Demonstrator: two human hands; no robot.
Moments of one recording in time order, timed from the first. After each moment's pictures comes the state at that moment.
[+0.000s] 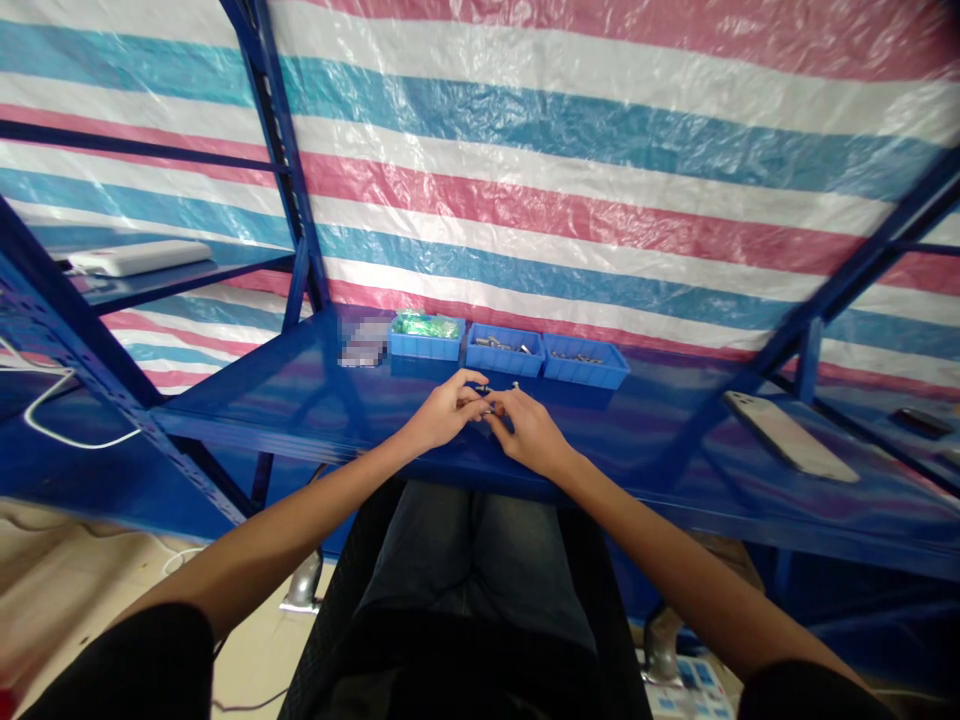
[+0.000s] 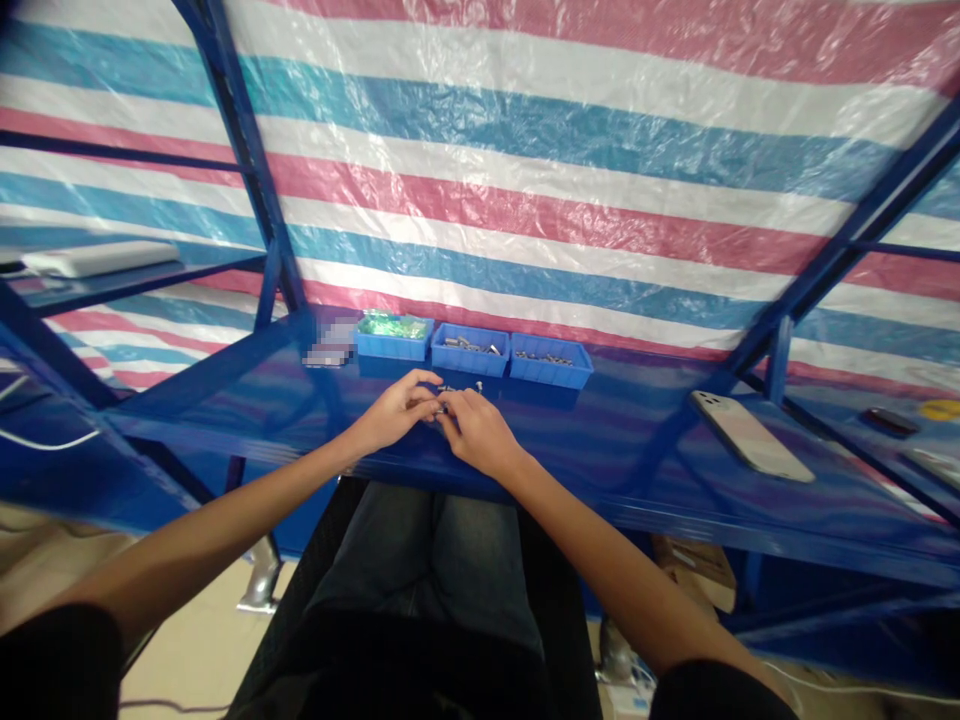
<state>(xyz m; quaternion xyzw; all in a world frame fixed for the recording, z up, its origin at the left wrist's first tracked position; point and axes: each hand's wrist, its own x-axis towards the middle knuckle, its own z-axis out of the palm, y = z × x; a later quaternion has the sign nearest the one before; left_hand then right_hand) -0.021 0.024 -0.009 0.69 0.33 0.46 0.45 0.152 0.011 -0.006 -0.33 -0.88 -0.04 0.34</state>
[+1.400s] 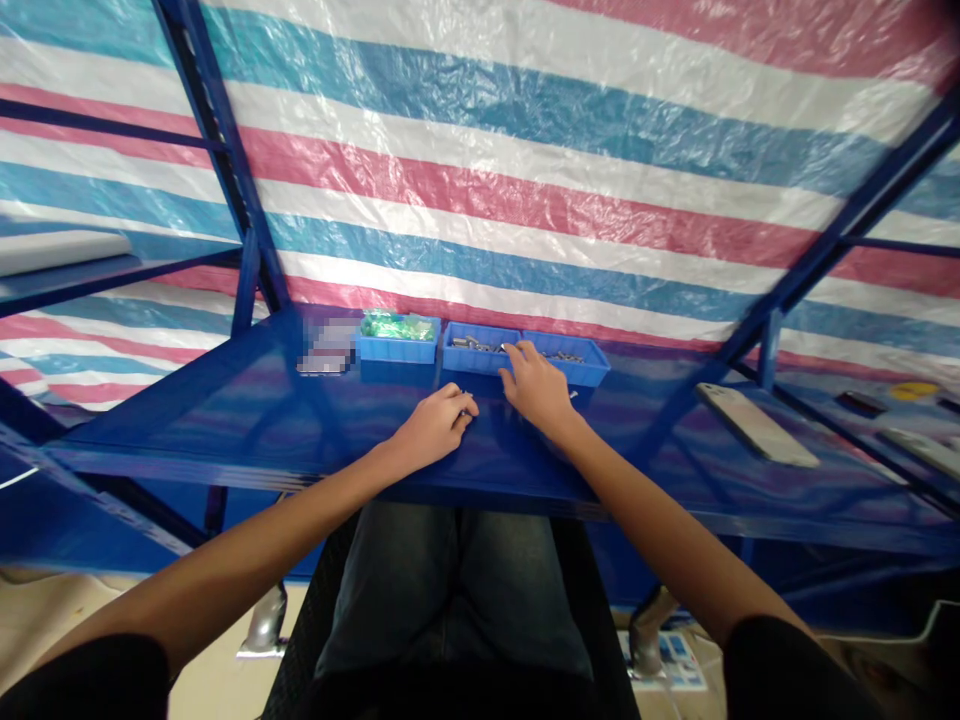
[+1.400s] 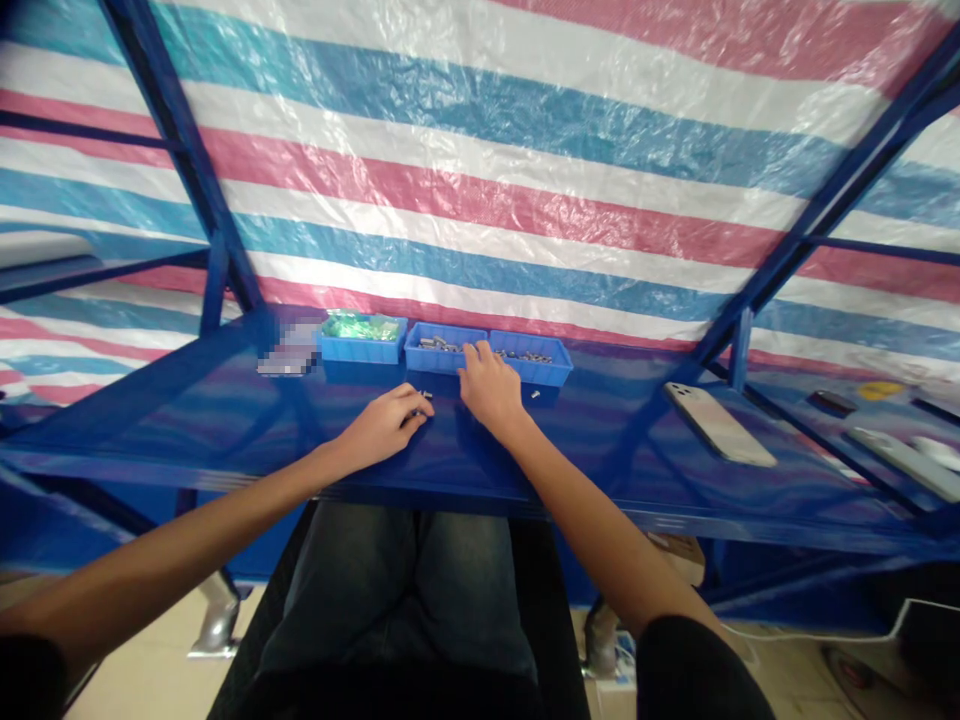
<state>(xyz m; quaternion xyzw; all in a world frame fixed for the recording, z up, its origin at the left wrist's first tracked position) -0.008 0.039 -0.014 0.86 0.39 0.31 0.10 0.177 0.065 0.025 -0.58 -0.77 -0.19 0.19</state>
